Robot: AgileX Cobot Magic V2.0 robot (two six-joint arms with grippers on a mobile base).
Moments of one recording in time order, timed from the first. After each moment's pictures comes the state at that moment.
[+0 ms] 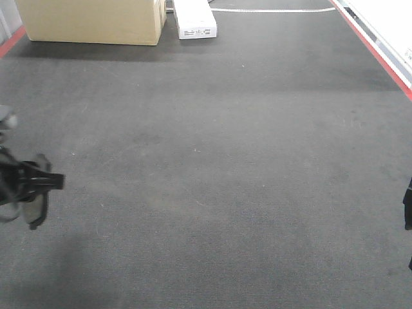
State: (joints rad) left arm -0.13 1.30 -0.86 -0.04 0.60 -0.11; right arm 0.20 0.44 -0.47 0.01 0.40 -0.03
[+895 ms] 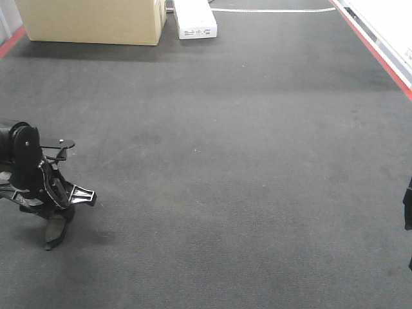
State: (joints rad) left arm -0.13 1.84 -1.12 0.05 0.78 -0.14; right arm 0.20 0.44 -0.47 0.01 0.40 -0.03
